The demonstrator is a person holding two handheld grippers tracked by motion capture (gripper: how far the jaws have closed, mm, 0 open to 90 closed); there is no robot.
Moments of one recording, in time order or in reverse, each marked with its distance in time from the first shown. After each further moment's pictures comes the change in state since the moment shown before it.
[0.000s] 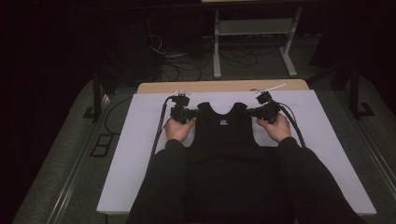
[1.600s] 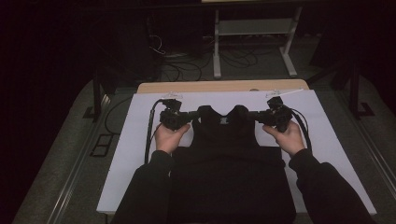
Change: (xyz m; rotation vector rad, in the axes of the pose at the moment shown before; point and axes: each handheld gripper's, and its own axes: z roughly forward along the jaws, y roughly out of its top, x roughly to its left) left arm -0.038 -0.014 -0.073 -0.101 -0.091 0.086; right arm 0.044 -0.016 -0.067 -0.126 0.124 -0.066
